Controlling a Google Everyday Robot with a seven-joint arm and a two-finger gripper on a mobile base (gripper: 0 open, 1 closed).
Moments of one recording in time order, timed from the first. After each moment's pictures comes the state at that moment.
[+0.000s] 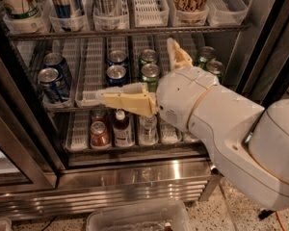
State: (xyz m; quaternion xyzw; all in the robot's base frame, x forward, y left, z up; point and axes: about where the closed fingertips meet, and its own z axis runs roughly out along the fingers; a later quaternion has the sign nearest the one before) arm 0.464 0.005 1.004 -0.31 0.64 0.18 0.68
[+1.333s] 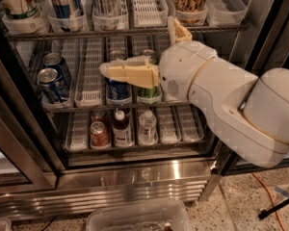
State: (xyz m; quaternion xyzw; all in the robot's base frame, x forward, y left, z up) arm 0.508 0.000 1.028 -0.31 0.61 0.19 0.70
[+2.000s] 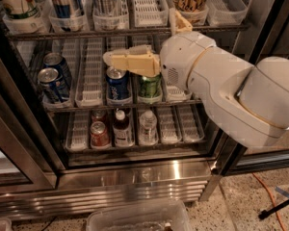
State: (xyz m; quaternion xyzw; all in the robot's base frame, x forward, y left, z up) arm 0.533 -0.003 1.035 -0.31 0.61 0.19 0.71
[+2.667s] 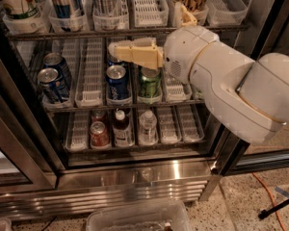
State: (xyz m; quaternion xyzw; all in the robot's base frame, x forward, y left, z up) arm 0.550 -0.016 1.043 -0.29 0.60 0.18 0.72
